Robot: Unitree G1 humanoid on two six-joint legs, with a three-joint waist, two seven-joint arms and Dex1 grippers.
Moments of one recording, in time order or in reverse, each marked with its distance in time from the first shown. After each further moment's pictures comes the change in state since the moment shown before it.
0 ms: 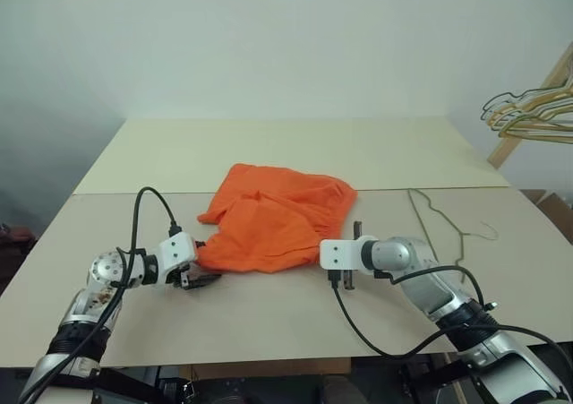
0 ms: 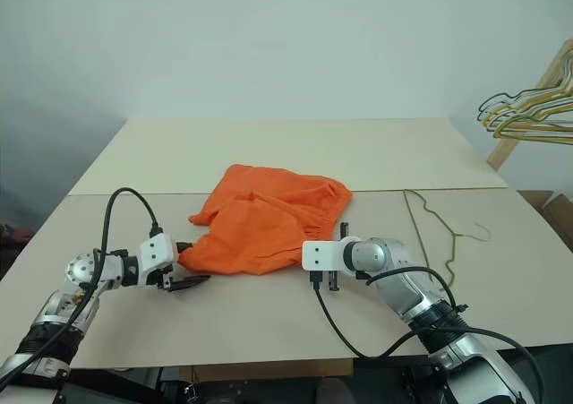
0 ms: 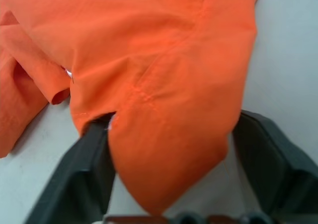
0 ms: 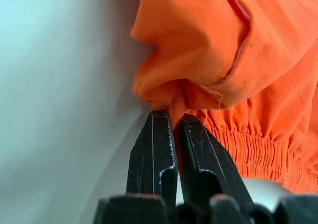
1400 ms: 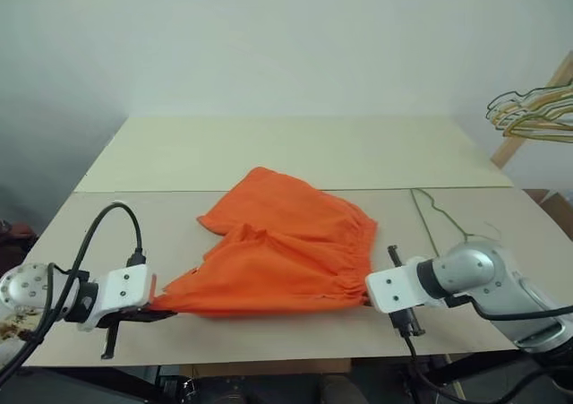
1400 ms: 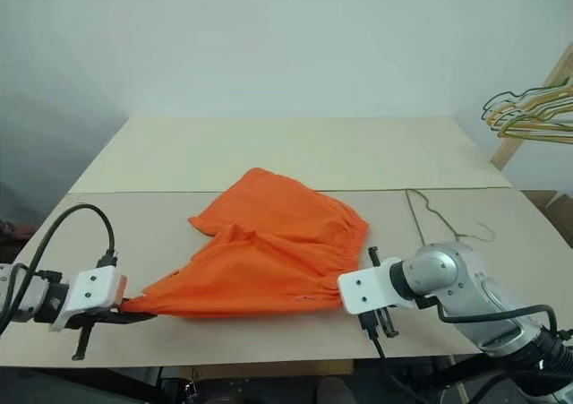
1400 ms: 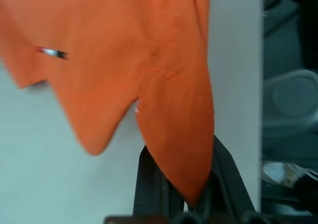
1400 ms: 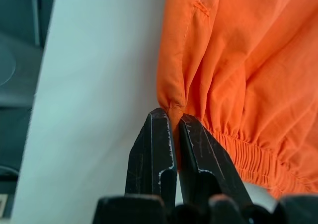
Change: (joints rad) left arm 0.568 0.482 0.230 -0.788 -0.249 0.358 -0.200; right arm 0.209 -0.443 -0.137 -0.491 0.295 0.067 0.424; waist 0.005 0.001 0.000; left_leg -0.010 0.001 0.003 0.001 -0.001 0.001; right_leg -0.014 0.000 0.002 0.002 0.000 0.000
